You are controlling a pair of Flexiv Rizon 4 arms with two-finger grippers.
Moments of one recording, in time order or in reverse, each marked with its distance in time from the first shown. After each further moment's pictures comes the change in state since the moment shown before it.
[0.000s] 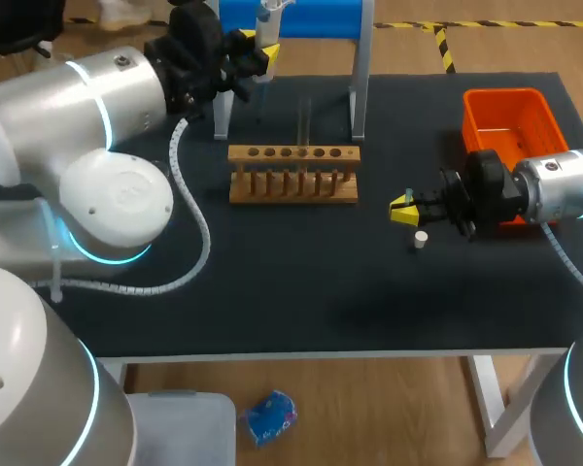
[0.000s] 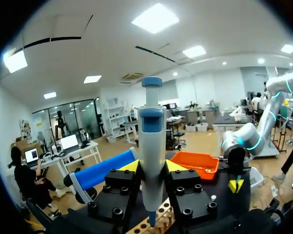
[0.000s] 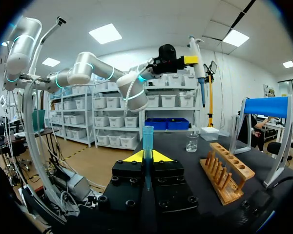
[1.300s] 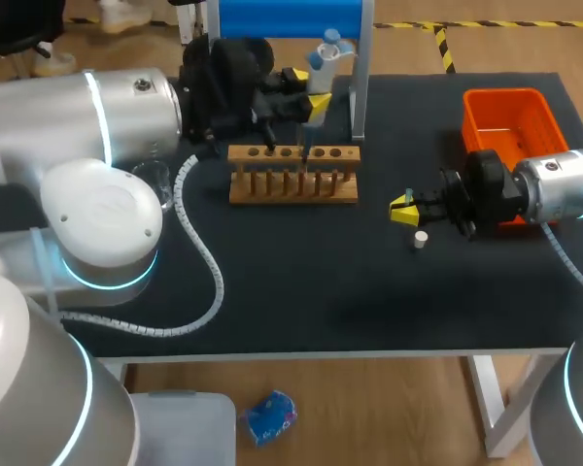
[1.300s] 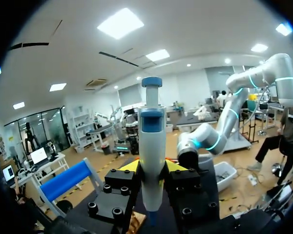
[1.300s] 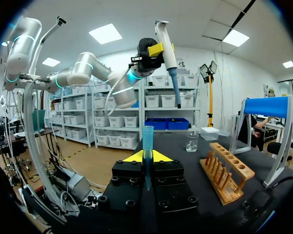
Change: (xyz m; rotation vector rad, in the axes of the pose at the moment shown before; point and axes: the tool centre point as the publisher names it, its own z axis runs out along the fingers) left arm 0.115 -0.014 -0.012 0.036 0.326 0.079; right arm 0.000 0.000 0.000 0.000 0.000 0.000
